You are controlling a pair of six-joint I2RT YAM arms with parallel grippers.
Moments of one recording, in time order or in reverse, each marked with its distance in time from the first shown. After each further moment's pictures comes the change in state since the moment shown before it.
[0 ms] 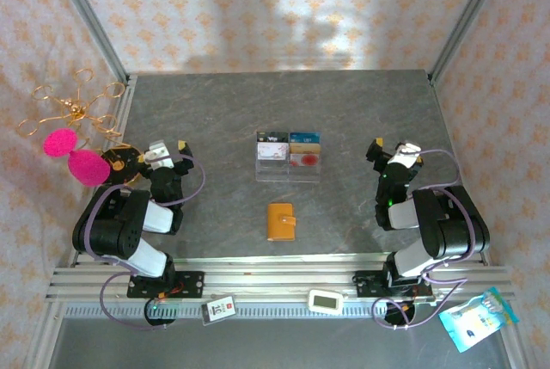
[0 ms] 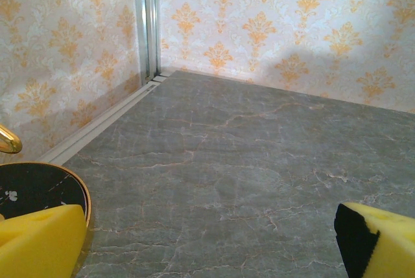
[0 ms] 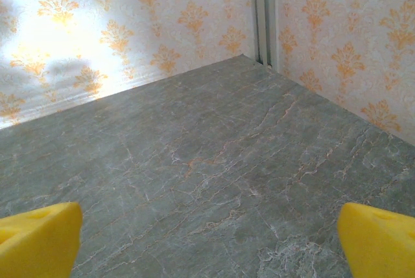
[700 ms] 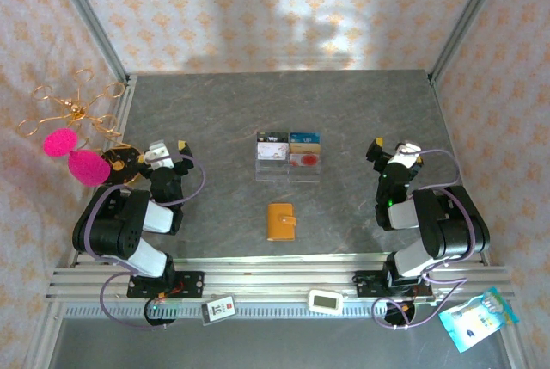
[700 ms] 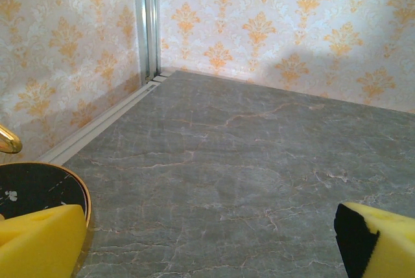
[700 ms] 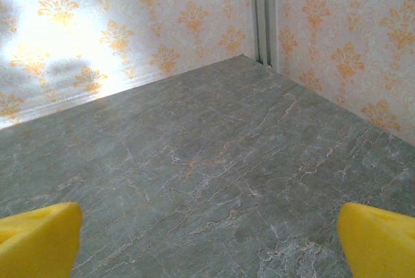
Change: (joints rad) left arm 0.000 0.000 0.000 0.000 0.000 0.000; right arm 0.000 0.000 0.000 0.000 0.000 0.000
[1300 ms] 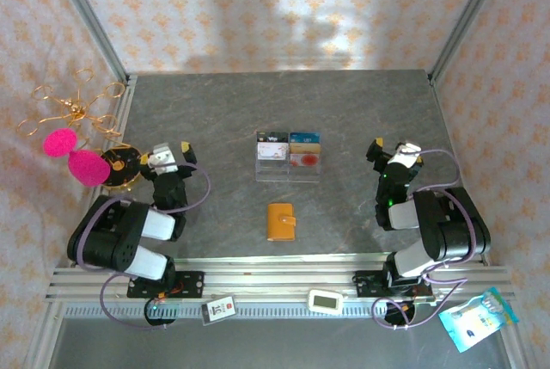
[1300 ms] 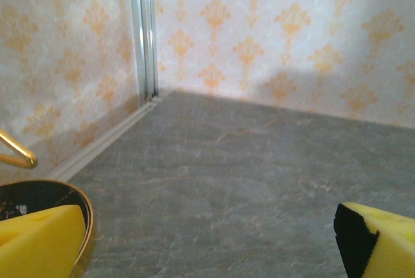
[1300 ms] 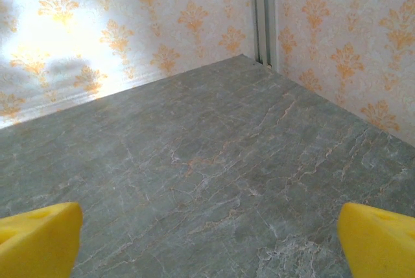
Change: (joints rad) left arm -0.120 -0.125 -0.043 0.011 -0.115 0.071; right arm 0.000 -0.024 -0.001 -0.018 0.002 0.000
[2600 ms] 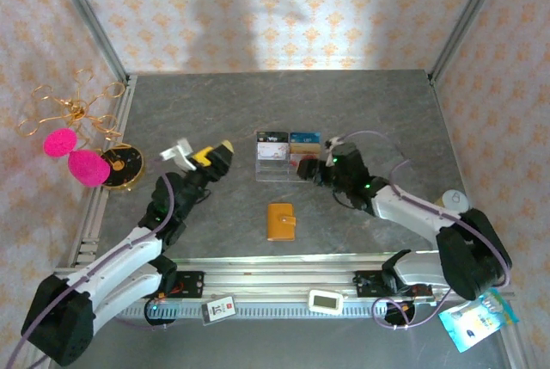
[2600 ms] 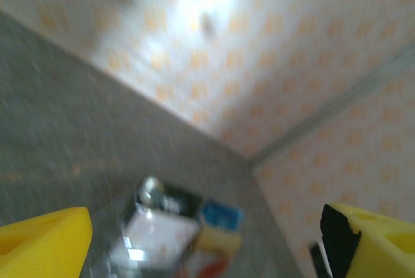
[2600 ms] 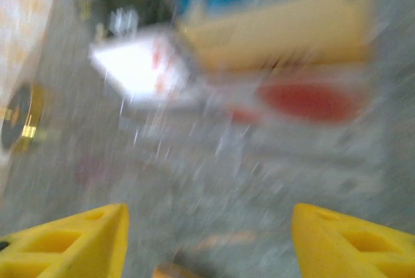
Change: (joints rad) left arm -0.304 -0.561 0.151 -0.729 0.505 -0.776; right arm 0.506 -0.201 0.392 -1.120 -0.618 0.493
